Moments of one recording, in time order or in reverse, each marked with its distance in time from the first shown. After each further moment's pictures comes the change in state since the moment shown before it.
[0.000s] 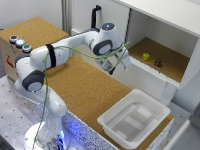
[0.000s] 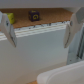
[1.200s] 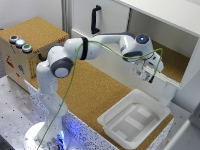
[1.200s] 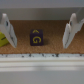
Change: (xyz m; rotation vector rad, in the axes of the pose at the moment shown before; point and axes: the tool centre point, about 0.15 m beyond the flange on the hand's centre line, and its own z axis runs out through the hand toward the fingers) arm 0.154 0.006 0.078 0.202 0.093 -0.345
